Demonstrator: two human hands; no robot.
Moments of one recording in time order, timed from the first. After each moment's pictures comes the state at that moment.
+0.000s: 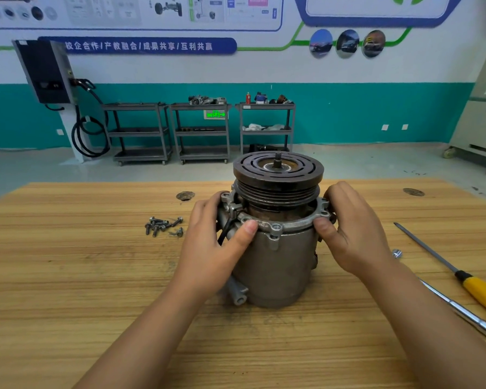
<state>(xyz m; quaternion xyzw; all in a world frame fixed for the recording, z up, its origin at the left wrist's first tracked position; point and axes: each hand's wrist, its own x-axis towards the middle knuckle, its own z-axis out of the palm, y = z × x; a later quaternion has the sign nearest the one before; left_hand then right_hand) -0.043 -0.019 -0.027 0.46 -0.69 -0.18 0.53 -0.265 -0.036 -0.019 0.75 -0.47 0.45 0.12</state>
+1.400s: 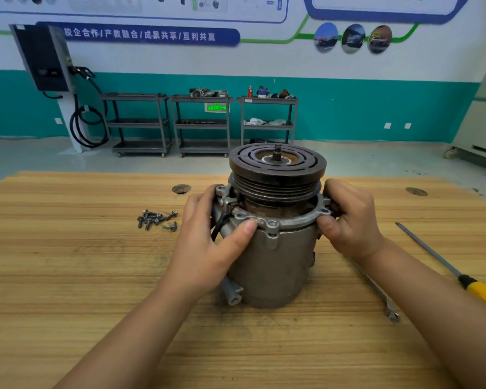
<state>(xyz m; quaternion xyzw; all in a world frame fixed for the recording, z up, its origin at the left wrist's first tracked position) -0.045 -0.017 -0.026 0.44 -0.69 -0.20 0.53 -0.266 -0.068 -0.019 0.78 -0.30 0.55 0.08</state>
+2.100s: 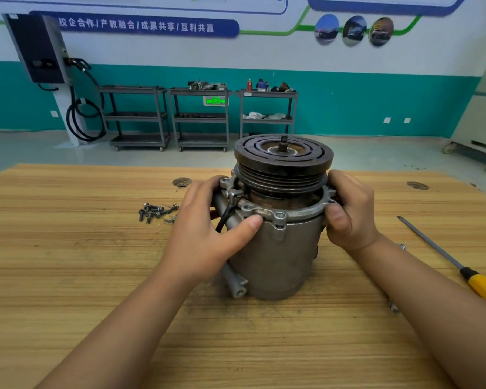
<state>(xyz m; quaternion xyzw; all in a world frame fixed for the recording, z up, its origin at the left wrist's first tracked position) -0.036 -0.019 -0.021 0.45 -0.71 -0.18 0.51 -0.255 -0.066 -0.022 0.75 -0.31 0.59 0.04</state>
